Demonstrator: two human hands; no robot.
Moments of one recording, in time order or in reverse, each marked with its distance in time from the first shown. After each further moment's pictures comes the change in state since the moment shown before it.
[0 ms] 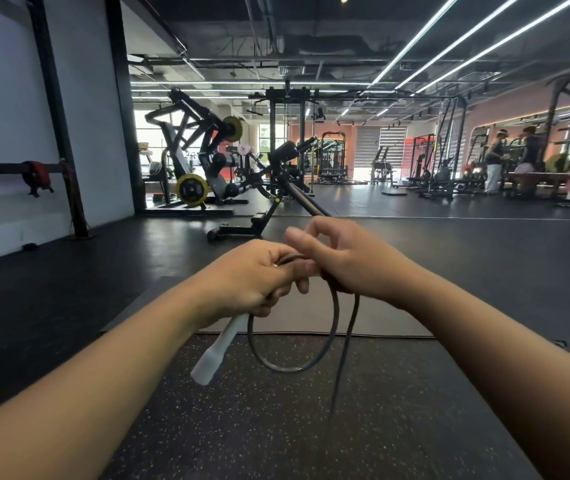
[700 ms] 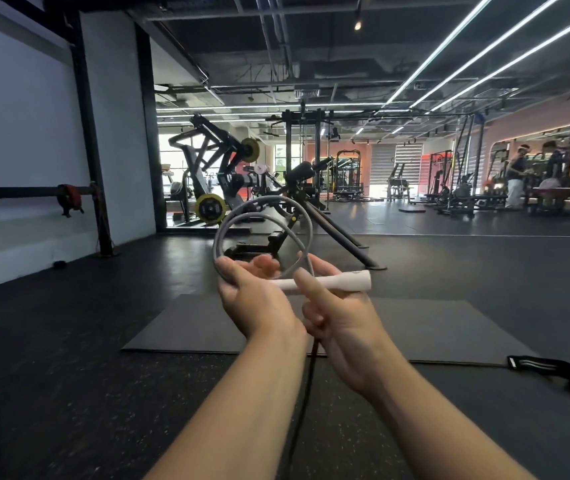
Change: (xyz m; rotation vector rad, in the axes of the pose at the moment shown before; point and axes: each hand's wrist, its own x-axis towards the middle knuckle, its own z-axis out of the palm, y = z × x) left_hand 0.026 0.009 0.034 -1.185 1.237 0.101; right_hand -0.009 -0.008 0.076 1.220 0.196 0.170
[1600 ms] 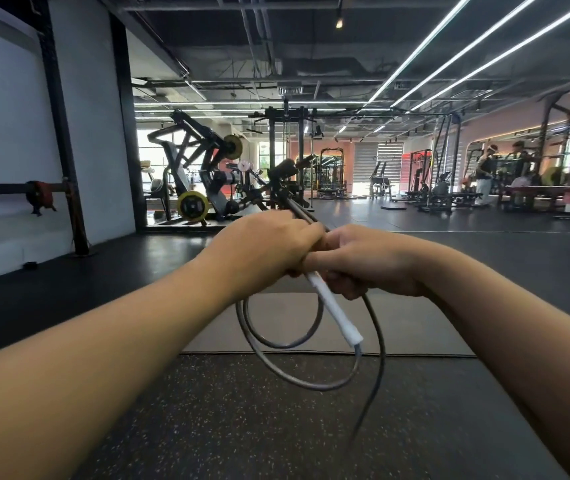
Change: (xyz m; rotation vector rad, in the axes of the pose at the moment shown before) left_hand 0.024 0.044 0.036 1.782 -1.355 1.701; right_hand 0.026 -0.110 -0.018 -0.972 -0.343 0.262
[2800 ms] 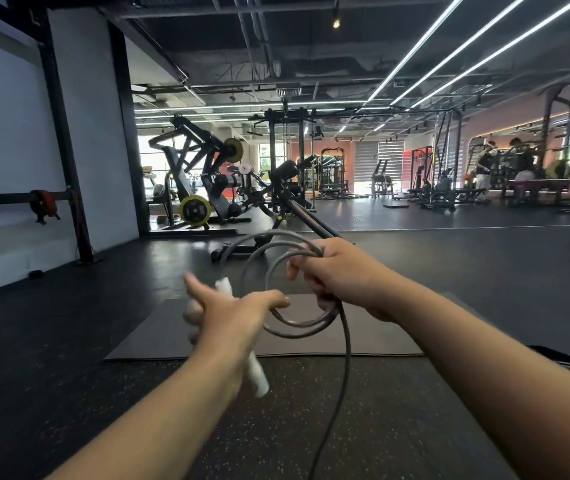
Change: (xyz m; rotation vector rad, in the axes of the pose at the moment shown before) left_hand -0.053 0.050 0.024 -1.312 0.160 -1.577; right_hand 0.028 0.026 0.032 0.054 0.266 -0.100
